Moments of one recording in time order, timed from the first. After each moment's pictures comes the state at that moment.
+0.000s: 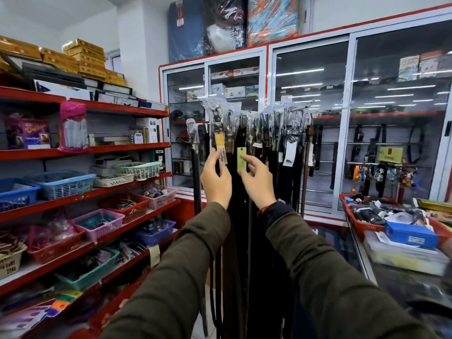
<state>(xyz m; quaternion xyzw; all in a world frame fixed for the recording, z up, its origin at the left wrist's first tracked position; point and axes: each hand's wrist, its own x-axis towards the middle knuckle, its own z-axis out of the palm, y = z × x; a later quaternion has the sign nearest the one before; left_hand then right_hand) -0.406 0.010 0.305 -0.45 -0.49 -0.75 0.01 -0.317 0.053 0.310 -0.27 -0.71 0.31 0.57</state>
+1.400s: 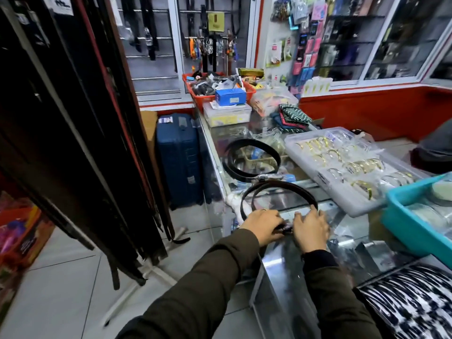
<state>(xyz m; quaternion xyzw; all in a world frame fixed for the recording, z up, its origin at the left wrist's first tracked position) -0.018 -0.078 -0.016 -0.95 -0.27 -0.05 -0.12 0.111 -0.139 -0.025 -0.89 -0.31 0.13 0.30</state>
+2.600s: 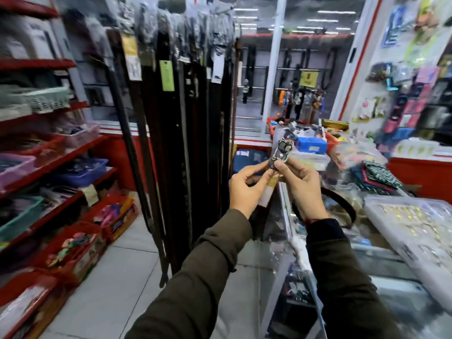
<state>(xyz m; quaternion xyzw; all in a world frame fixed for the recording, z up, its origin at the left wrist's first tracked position) -0.192 -0.052 0.141 -0.54 -0.39 -0.67 -0.34 -0.060 -0.053 0.172 -0.35 -0.55 0.43 0.62</state>
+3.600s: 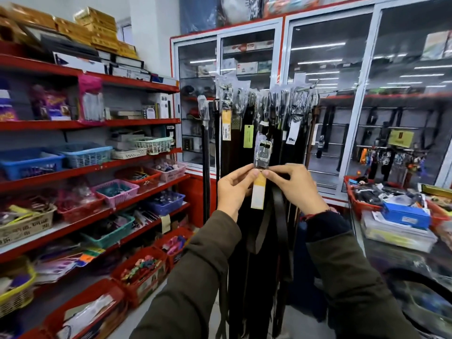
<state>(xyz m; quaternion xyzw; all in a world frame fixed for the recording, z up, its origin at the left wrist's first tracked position) -0.343 -0.081 0.256 -0.39 -0.38 -0.77 -0.34 -0.205 -0.015 0.286 -0.40 -0.80 0.18 0.42</state>
